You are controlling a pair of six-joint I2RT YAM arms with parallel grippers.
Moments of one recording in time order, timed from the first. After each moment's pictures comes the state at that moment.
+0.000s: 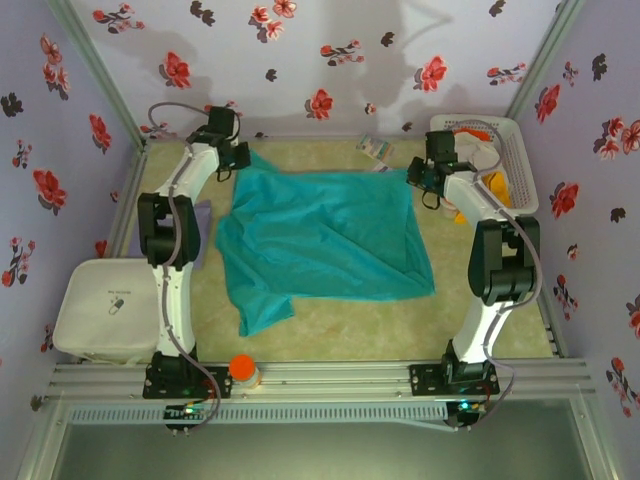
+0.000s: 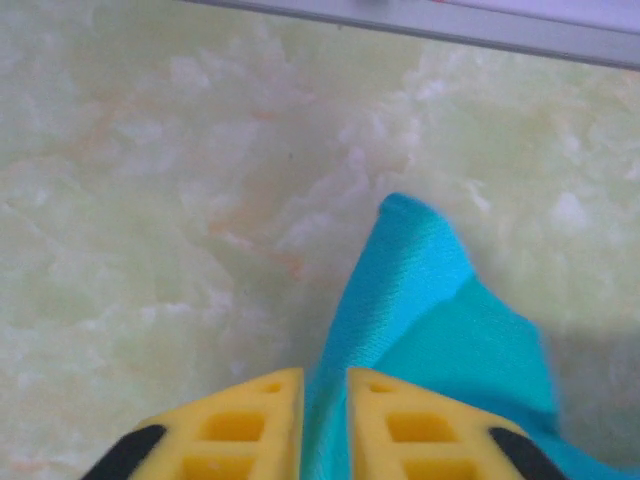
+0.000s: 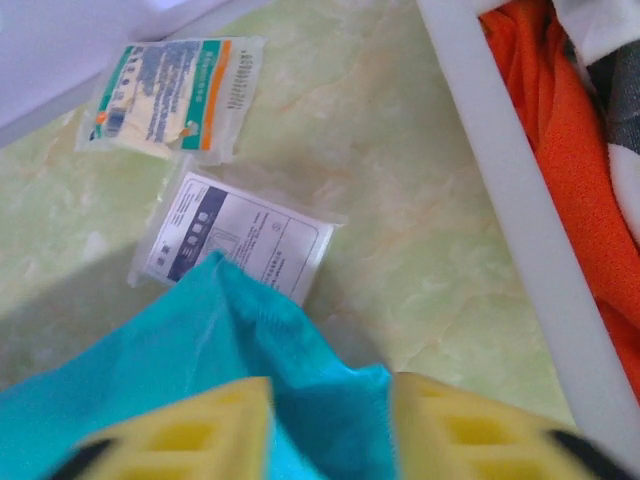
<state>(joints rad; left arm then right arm) -0.17 2.31 2.09 -0.71 -0.03 -0.26 0.11 1.87 1.46 -0.45 0.00 0.47</state>
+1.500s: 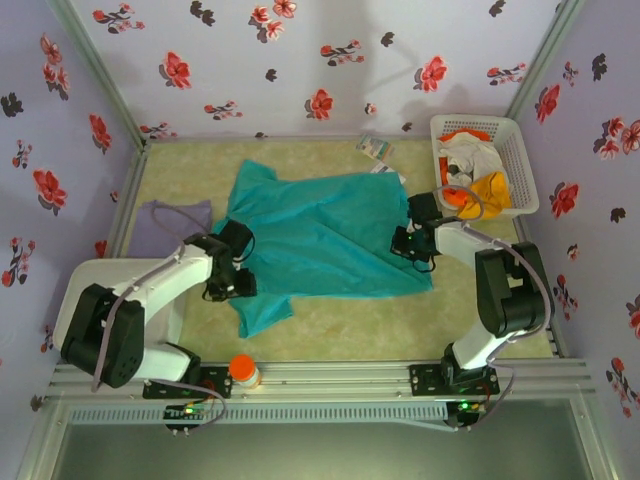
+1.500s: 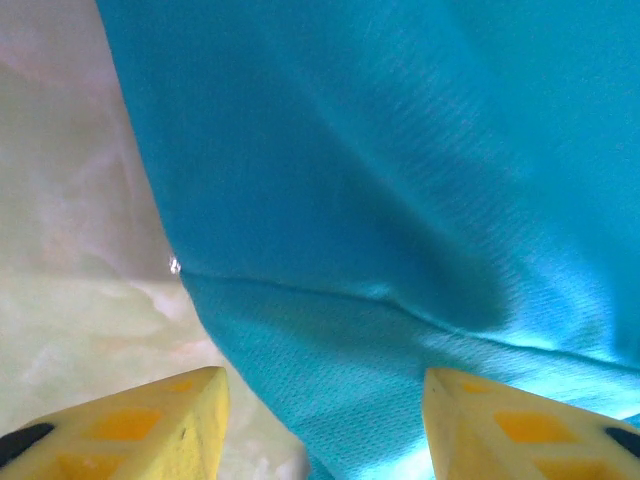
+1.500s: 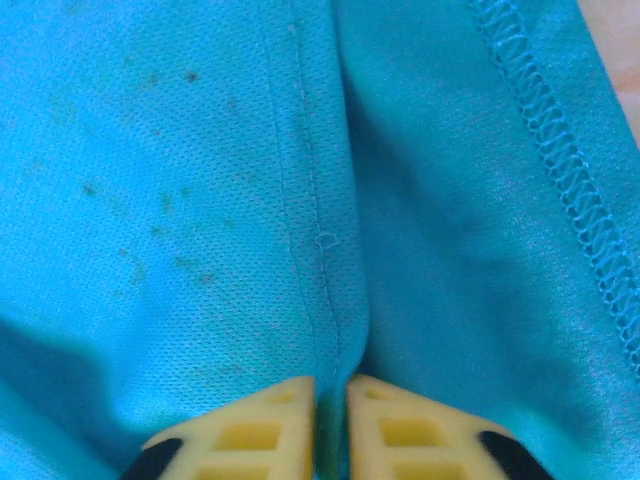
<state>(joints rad) -0.50 1.37 0.79 -0.91 0.00 -0.59 0.24 1.62 0.88 -0.42 -0.18 0.52</state>
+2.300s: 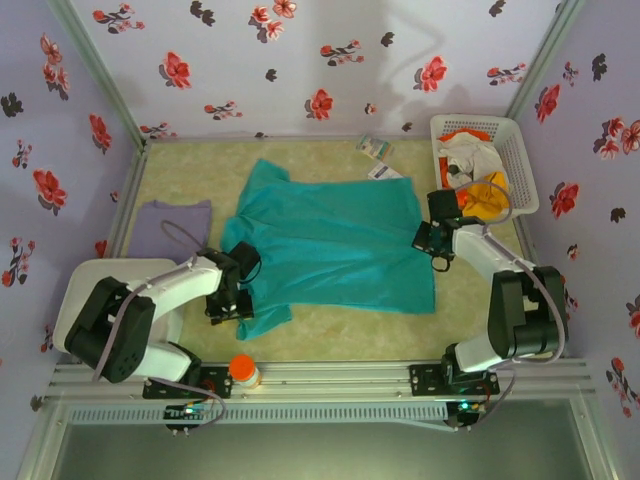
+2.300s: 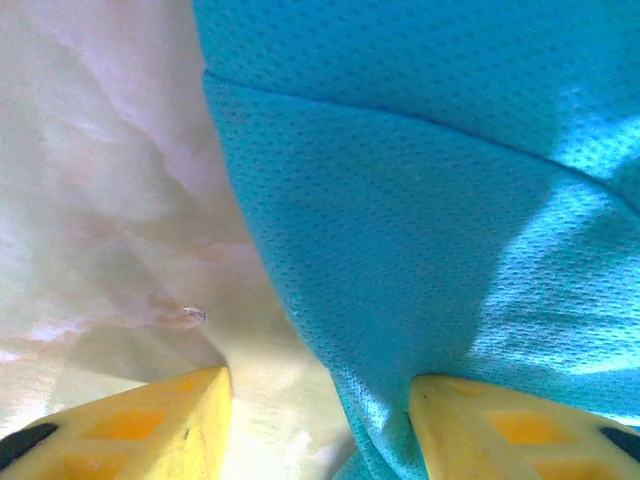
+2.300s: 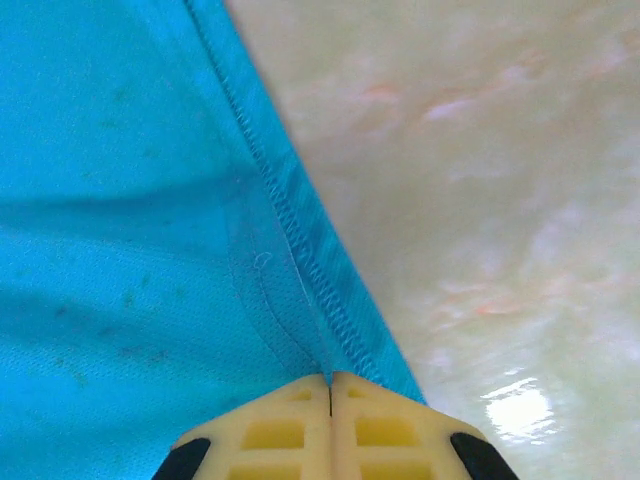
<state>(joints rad) -0.59 1.41 0.68 -0.91 -0.02 -0.76 0.13 1.48 0.88 -0.55 0.08 0.54</state>
